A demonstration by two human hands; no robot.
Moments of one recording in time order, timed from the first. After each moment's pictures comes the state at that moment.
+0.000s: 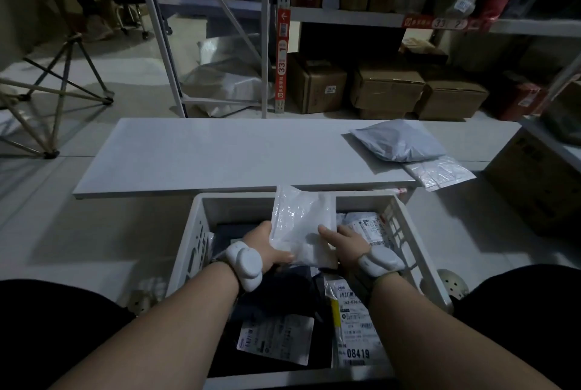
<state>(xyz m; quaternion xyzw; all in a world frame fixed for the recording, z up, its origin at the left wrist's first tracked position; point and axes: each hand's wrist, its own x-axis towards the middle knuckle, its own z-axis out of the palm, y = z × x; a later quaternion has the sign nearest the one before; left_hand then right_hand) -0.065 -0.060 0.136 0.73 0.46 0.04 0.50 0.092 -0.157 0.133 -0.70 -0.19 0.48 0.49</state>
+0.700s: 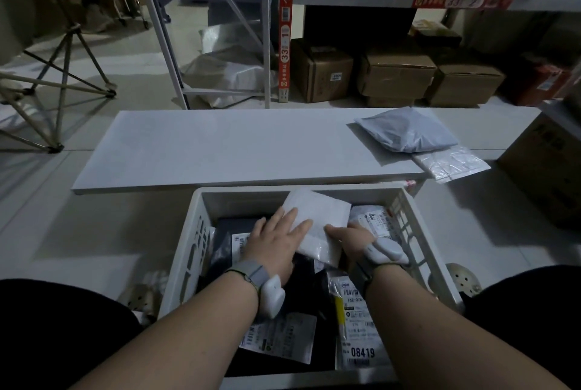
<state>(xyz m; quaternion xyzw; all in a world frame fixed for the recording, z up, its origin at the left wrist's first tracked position) -0.048 -0.077 0.135 0.93 0.34 -0.10 0.12 0.107 -0.141 0.112 -0.72 -0.09 0.49 0.48</state>
